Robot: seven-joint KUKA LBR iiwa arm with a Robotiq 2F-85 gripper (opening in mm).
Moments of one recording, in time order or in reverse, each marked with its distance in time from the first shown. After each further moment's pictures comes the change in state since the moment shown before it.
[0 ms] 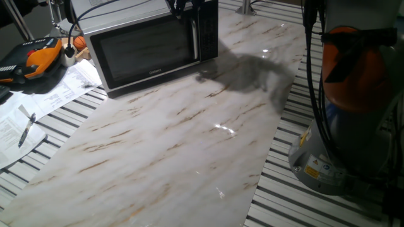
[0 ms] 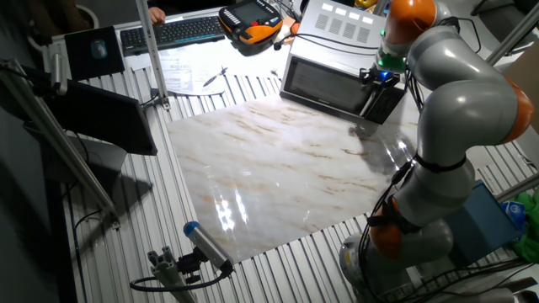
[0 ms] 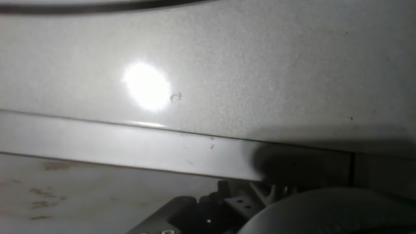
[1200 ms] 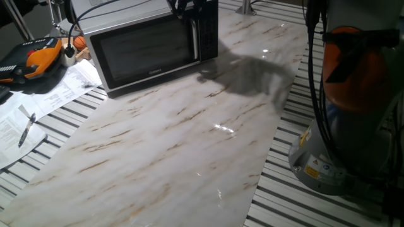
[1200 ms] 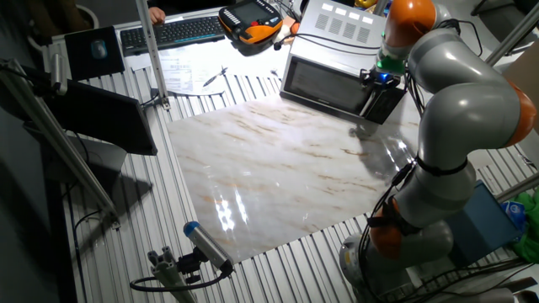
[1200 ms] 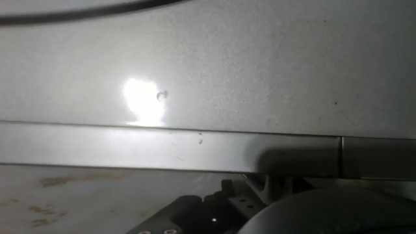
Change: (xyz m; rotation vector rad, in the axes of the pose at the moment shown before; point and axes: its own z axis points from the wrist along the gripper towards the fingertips) arm 0.006 -0.003 -0.003 0.014 -0.028 0.081
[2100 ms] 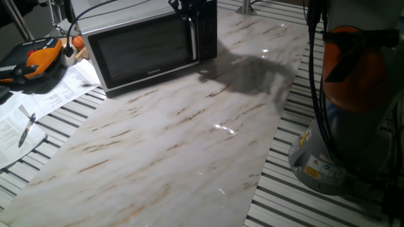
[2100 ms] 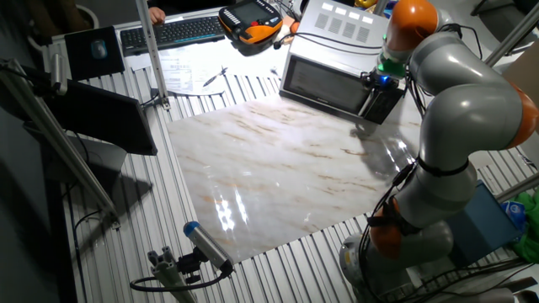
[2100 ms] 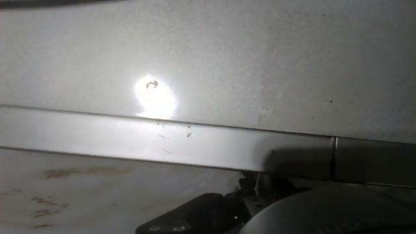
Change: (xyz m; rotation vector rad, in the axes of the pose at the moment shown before) arm 0.002 0.000 0.005 -0.030 0.009 -0.046
